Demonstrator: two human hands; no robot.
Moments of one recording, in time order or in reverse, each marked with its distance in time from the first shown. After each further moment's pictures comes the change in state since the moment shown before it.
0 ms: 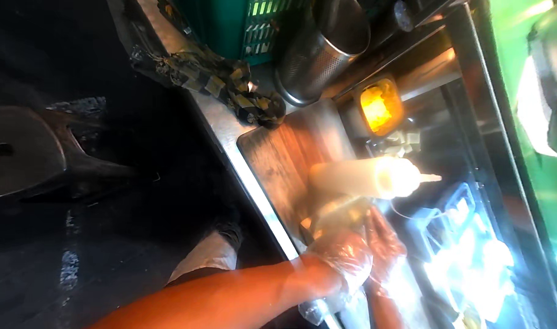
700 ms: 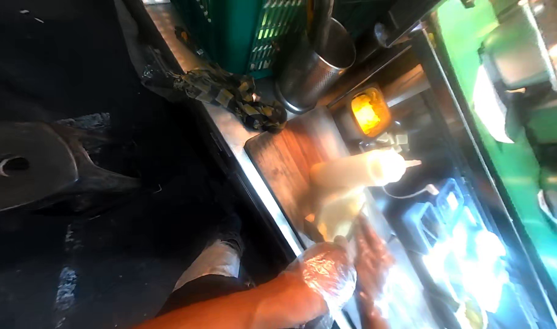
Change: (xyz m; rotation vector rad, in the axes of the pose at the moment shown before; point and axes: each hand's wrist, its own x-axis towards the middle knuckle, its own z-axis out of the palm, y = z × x) left_hand -0.072 -0.007 0.002 -0.024 -0.036 -0.069; right_hand -0.056 -0.032 -0.001 0.056 -0.009 0.055
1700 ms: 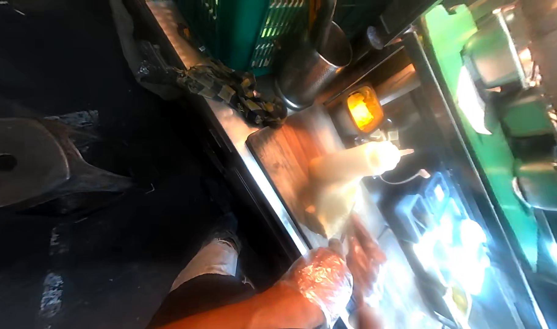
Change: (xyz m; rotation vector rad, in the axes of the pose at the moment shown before) left_hand -0.035 0.001 0.005 -0.027 -0.061 -0.078; right_hand -0.033 -0.010 0.005 -0.023 0.023 -0.038
